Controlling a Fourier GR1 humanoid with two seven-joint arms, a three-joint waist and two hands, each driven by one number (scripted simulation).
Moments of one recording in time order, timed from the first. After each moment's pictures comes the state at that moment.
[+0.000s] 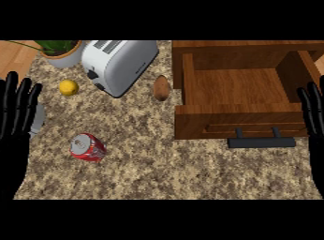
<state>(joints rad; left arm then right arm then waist) -0.01 0.10 0.00 -2.10 0.00 -0.03 -0.01 0.02 -0.11 0.02 -2.10 0.00 -0.04 0.01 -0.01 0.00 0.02</state>
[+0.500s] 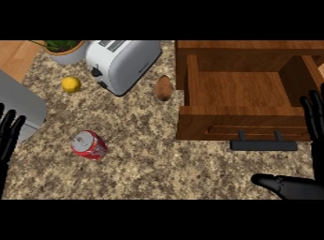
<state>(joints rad) 0.21 0.13 0.11 -2.15 0.16 -0.09 0.11 0.07 -0.09 -0.03 -2.08 -0.03 -0.07 0.11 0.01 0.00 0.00</state>
